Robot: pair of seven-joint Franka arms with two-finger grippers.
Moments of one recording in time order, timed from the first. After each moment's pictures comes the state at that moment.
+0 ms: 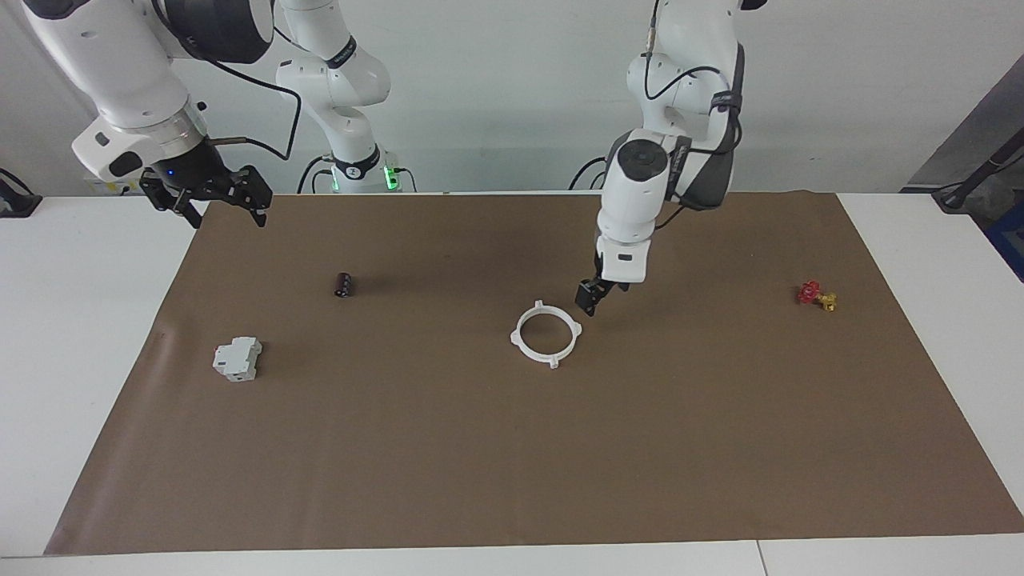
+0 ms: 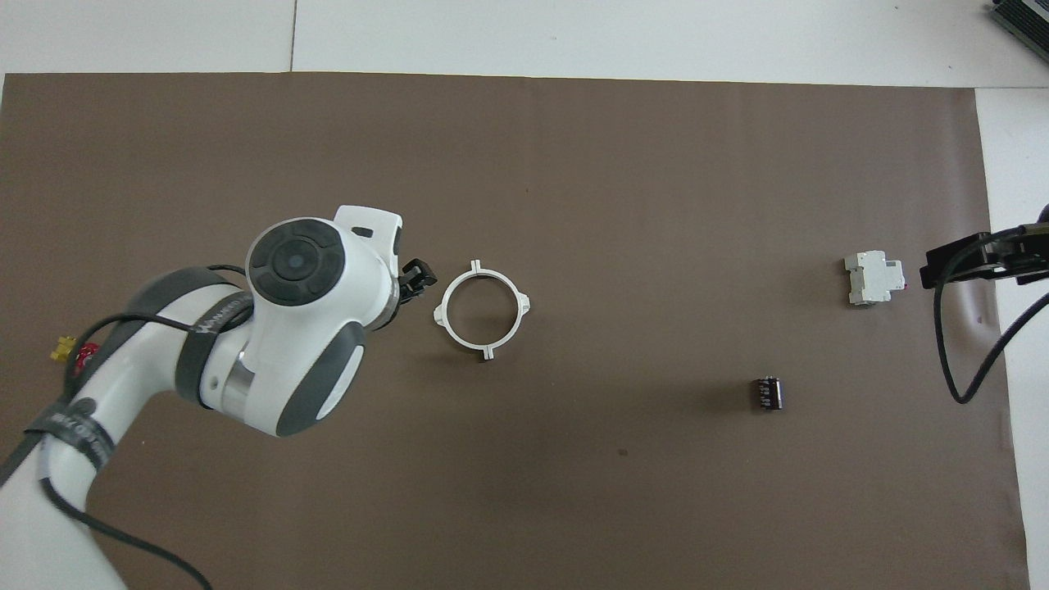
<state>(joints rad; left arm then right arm) -0.47 0.10 0.01 -1.97 0.03 2.08 -0.95 0.02 0.02 -0.07 -1.56 -0.03 1.51 -0.07</state>
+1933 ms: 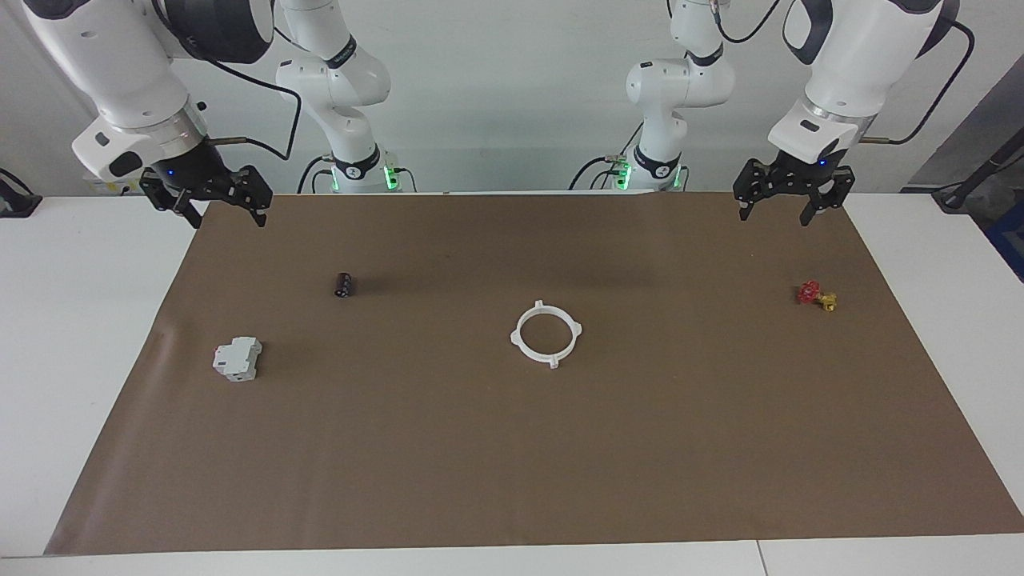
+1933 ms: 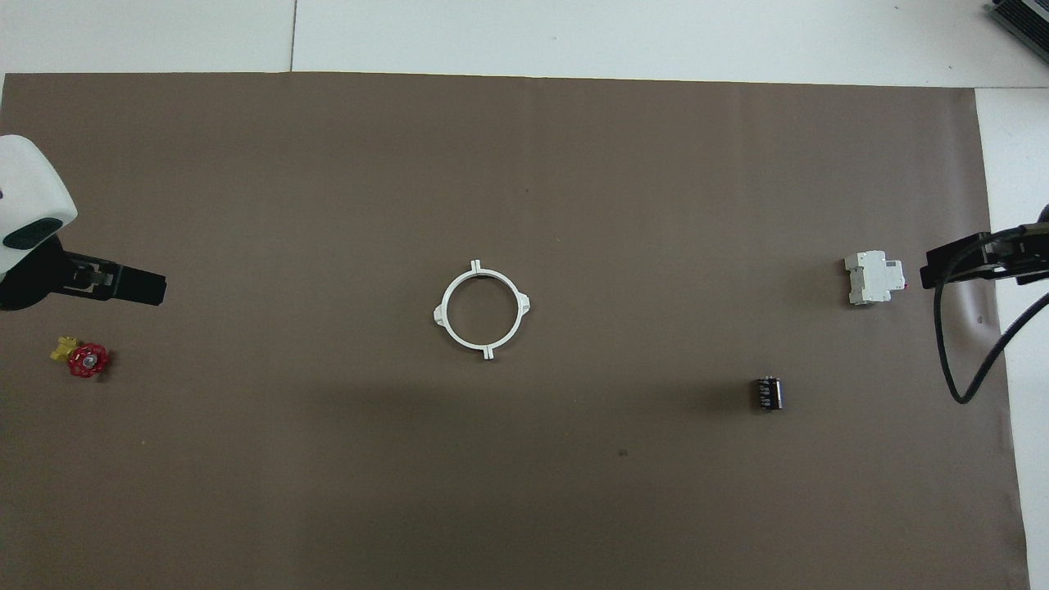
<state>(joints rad) -0.06 -0.11 -0.05 -1.74 0.03 1.66 0.12 0.02 0.02 -0.07 -1.56 -0.03 1.51 -0.07</state>
